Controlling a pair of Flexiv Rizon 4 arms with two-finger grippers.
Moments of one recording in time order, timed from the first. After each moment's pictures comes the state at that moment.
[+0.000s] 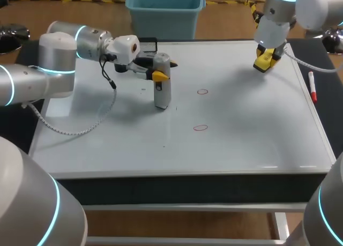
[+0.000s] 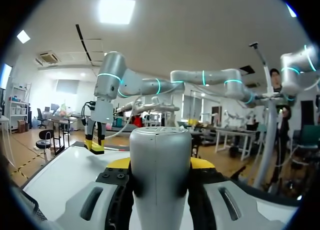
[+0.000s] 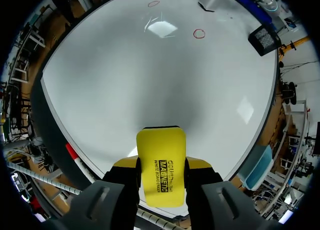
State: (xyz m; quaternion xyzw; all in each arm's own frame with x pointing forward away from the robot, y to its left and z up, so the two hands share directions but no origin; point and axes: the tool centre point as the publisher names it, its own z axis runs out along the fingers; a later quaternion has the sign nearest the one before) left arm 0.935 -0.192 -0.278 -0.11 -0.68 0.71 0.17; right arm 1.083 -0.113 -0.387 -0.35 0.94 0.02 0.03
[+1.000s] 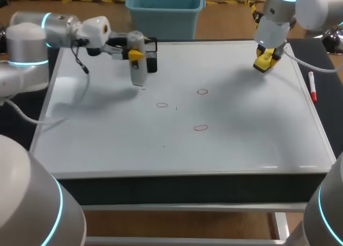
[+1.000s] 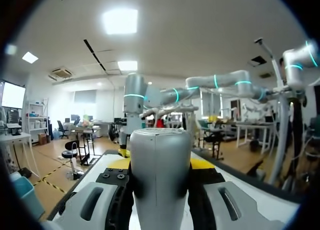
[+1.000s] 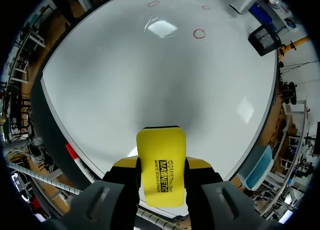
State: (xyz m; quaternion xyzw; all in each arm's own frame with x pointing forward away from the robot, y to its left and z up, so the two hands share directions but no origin) left arm 0.999 -0.109 -0.235 -0.07 -0.68 0.72 0.06; right arm 1.083 -0.113 -0.387 -0.35 0.94 0.02 0.03
